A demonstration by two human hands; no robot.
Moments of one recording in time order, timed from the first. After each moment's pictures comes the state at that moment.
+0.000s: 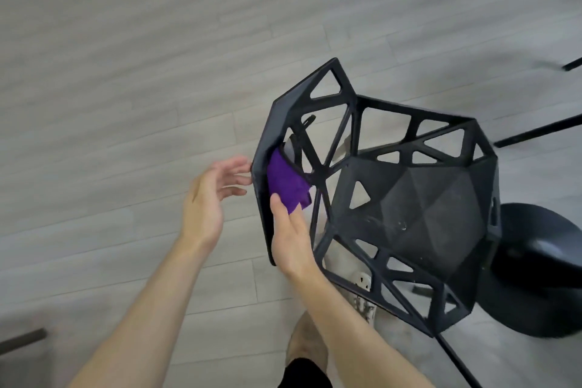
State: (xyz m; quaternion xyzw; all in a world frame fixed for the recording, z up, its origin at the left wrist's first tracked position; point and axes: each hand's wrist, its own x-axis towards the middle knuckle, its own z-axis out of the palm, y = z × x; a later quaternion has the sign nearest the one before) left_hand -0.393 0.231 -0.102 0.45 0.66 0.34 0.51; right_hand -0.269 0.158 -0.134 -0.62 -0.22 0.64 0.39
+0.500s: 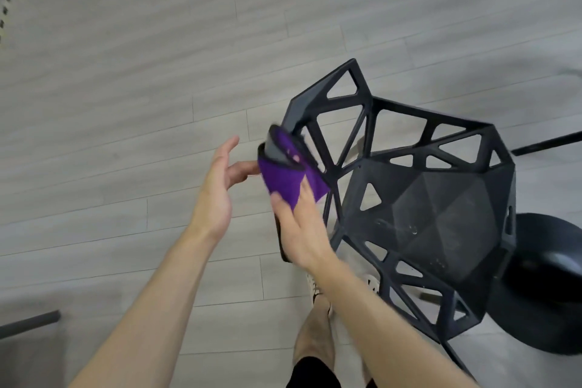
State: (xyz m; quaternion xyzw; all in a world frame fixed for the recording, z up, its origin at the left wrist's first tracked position) left_hand -0.398 0.231 -0.090 0.44 0.65 0.33 0.53; right_hand -0.256 0.171 -0.132 -0.56 -0.49 0.52 0.43
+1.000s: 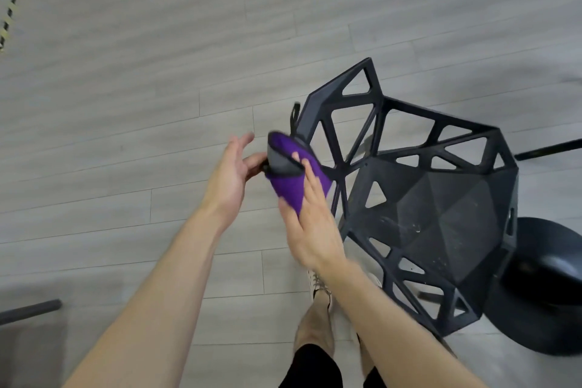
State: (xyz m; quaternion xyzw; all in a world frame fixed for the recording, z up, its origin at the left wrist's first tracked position) left_hand -0.405 0.245 -0.095 0.33 0.62 0.34 0.62; right_hand -0.258 0.155 -0.135 -0.58 -0.60 0.42 0.36
